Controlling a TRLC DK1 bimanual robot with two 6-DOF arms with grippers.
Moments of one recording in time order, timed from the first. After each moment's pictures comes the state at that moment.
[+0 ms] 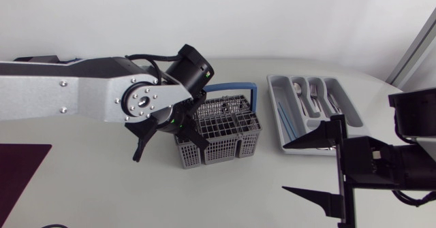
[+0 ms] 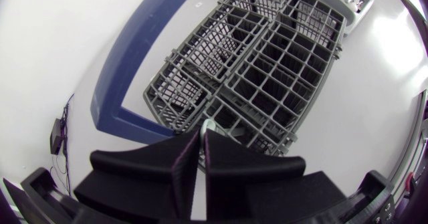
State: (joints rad) left arm -0.75 1.65 1.15 -0.59 -0.39 0.05; right arm 0.26 0.82 0.55 -0.55 -0.69 -1.01
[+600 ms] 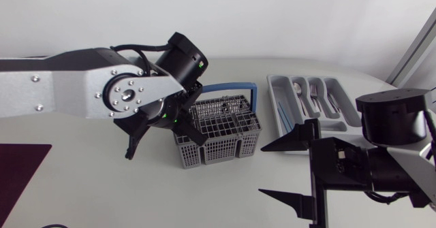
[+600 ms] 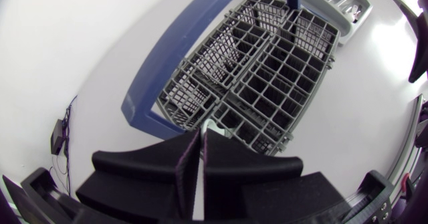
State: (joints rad) left arm -0.75 1.59 1.16 -0.61 -0.39 0.05; right arm 0.47 0.90 0.51 -0.33 -0.59 -0.80
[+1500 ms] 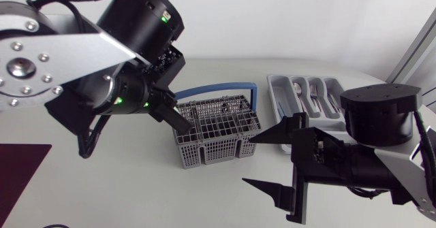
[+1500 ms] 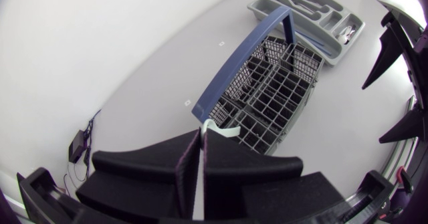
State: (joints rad) left arm -0.82 1.37 1.20 -0.74 -0.50 0.08; right arm 0.60 0.96 0.53 -0.17 -0.44 -0.63
